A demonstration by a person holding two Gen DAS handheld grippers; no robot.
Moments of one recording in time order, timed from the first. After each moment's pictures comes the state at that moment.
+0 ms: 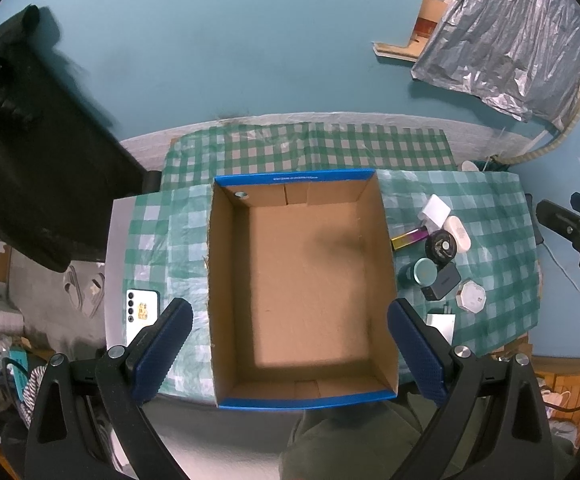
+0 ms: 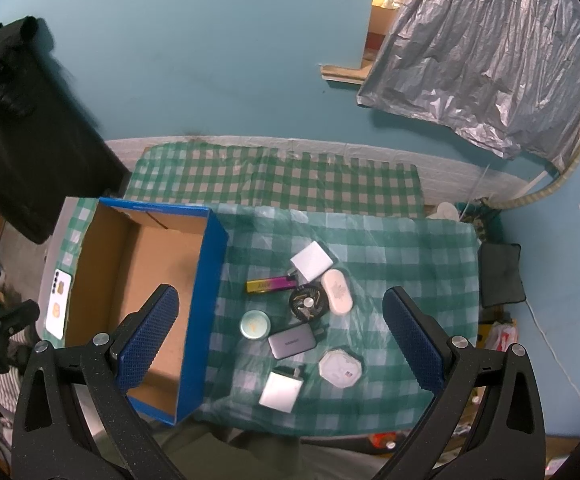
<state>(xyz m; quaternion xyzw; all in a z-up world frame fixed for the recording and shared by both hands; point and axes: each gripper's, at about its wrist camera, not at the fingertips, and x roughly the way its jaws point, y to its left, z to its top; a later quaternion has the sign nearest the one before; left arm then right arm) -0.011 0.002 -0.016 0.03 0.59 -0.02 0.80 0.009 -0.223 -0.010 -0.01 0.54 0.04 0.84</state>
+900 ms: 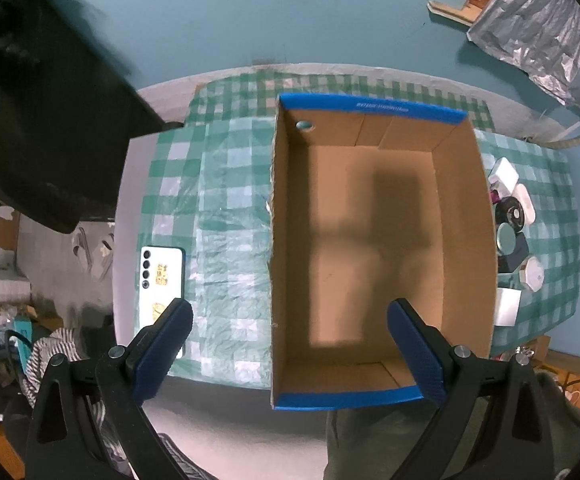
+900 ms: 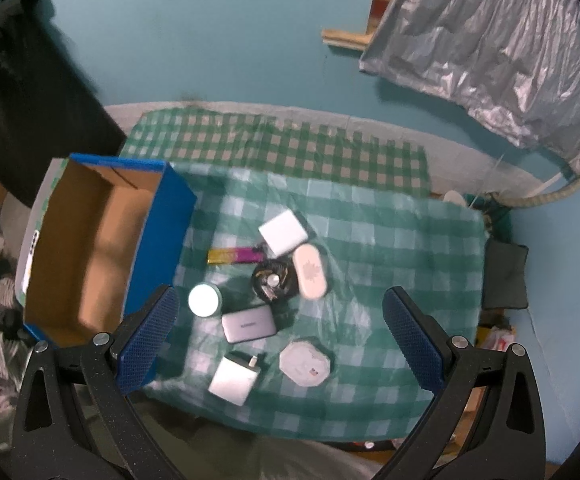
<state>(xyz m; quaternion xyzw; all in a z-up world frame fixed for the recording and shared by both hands) -0.006 0.083 -0.102 0.03 0.65 0.02 0.76 0.014 -0.276 -0.079 -0.04 0.58 0.08 0.81</state>
